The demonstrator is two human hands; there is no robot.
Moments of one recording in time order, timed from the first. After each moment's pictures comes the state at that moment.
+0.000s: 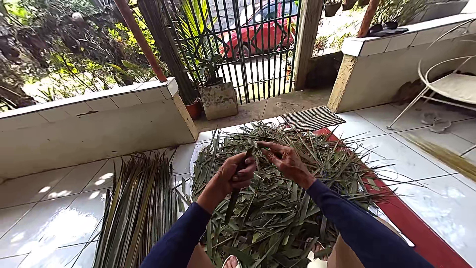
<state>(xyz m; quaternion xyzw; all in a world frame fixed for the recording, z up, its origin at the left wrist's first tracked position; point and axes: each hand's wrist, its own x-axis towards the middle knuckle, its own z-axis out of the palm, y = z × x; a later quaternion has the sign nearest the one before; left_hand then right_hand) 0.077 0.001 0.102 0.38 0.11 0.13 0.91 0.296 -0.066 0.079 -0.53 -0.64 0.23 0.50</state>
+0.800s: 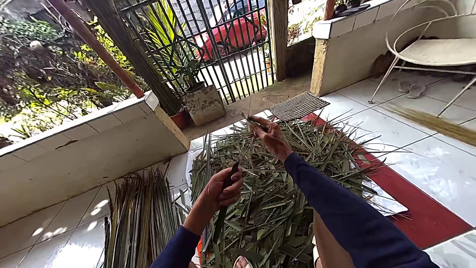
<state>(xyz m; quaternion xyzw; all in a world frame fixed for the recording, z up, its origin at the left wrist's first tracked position) 0.063 -0.012 0.082 0.38 0.11 0.06 0.92 0.321 -0.018 0.083 -0.50 -0.52 0.23 0.65</state>
